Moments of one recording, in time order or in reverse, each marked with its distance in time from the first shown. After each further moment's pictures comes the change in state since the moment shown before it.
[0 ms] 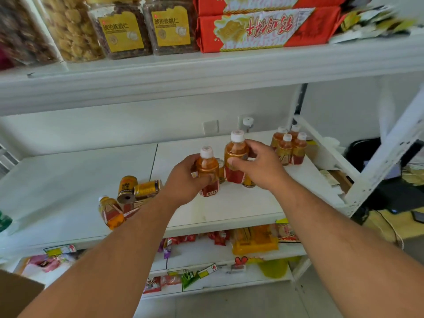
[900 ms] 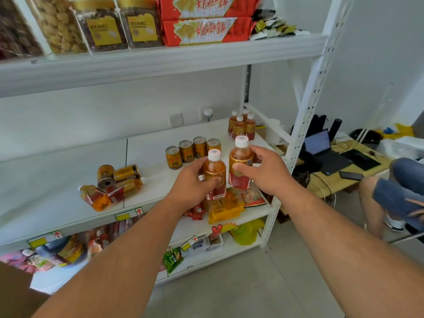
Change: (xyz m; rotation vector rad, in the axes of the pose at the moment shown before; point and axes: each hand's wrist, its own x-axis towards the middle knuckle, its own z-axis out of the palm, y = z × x) left_hand -0.144 0.049 0.043 -0.061 -0.213 0.151; right_hand -0.202 -0.013 -0.052 -0.085 0.186 0.096
